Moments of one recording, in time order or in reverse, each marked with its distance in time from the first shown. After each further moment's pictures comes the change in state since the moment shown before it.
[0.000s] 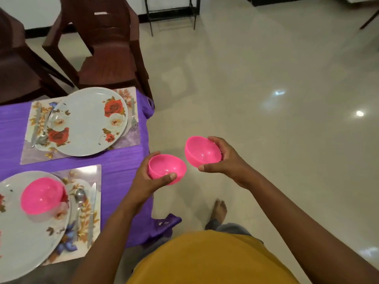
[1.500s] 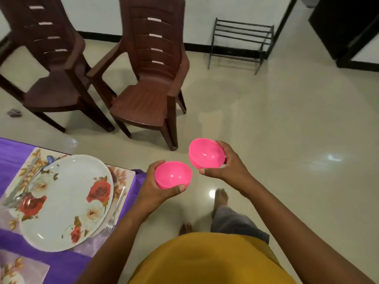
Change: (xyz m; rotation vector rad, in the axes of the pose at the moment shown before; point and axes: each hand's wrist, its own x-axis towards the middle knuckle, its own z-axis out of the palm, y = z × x) left_hand 0.362 0.159 0.037 0.055 0.395 -0.022; right_hand 0.433 -0.199 -0.148 -0.237 -0.232 -0.150
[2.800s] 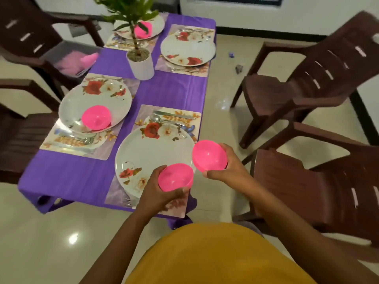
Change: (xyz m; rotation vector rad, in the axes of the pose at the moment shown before) left_hand 0.050 -0.021 -0.093 -0.431 1.314 -0.471; right_hand 0.281 -0.196 0.309 -0.508 -1.346 -0.481
